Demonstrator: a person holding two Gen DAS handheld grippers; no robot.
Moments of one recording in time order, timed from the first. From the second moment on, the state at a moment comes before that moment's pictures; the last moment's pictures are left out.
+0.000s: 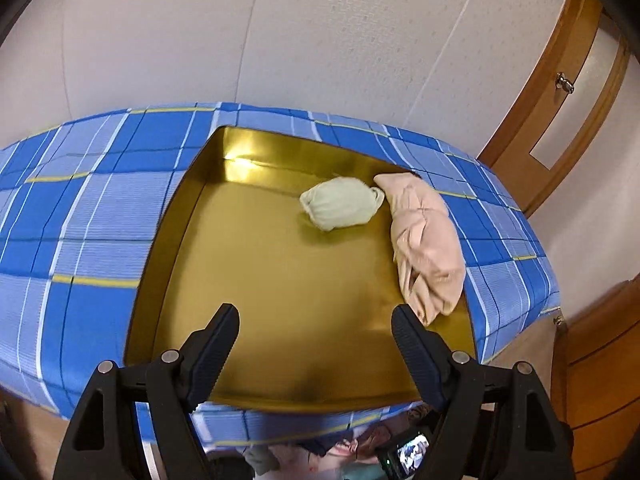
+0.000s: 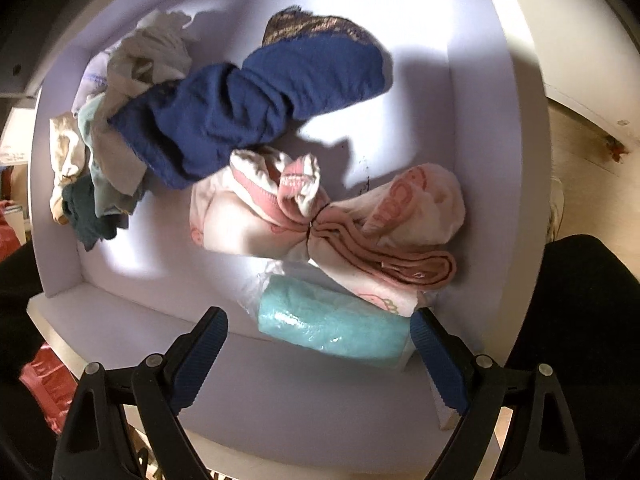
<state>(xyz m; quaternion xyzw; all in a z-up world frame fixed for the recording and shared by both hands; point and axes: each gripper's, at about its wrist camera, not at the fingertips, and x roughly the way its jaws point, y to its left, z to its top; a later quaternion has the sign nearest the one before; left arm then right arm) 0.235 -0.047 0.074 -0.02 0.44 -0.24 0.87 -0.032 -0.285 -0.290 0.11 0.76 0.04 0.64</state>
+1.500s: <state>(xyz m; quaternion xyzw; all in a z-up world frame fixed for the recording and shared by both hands) 0.148 0.059 -0.108 -0.09 0.58 -0.16 0.80 -0.030 -0.205 -0.299 0.03 0.76 0.07 0.65</state>
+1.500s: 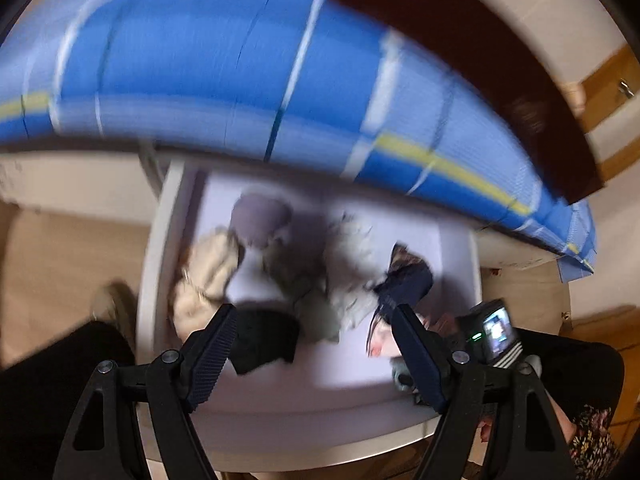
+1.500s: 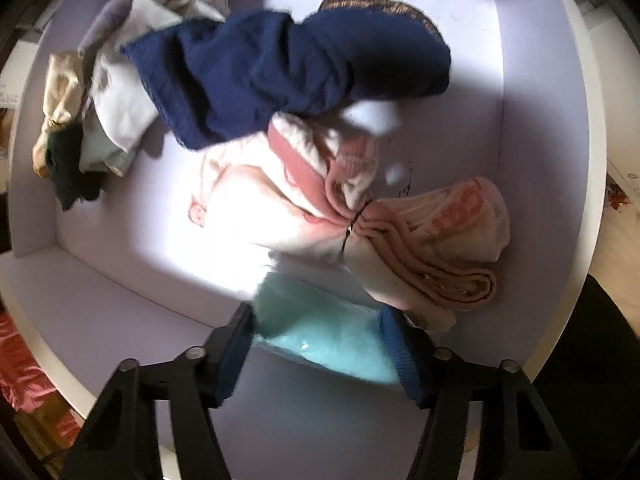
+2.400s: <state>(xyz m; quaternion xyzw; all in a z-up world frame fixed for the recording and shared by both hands) 0.149 0.069 -0.206 -0.11 0.70 -0.08 0.71 -0.043 -0.200 -0.303 -0.02 0.77 0.07 0.64</state>
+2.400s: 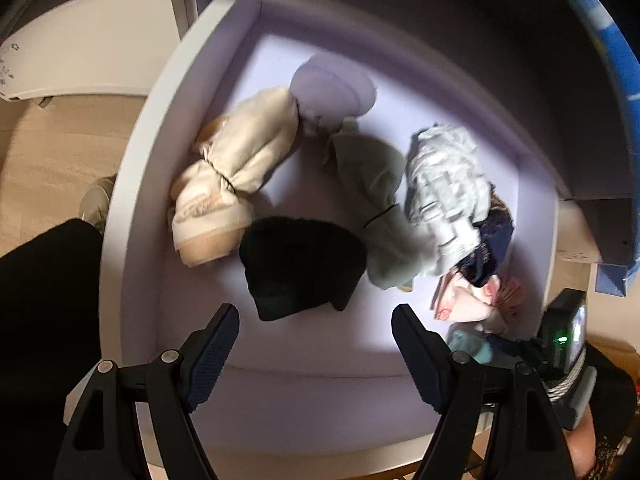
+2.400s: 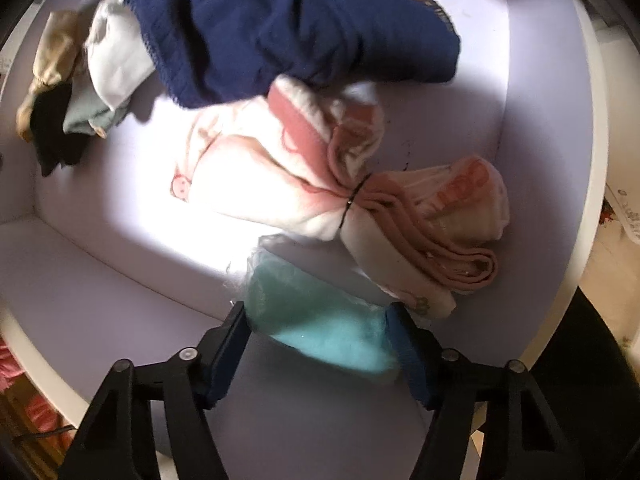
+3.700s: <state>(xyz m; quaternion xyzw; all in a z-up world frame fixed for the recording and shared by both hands) 0.151 0.080 -0.224 -0.15 0.71 -0.07 0.68 -0.043 -0.205 -0.300 -0.11 0.76 0.10 0.63</state>
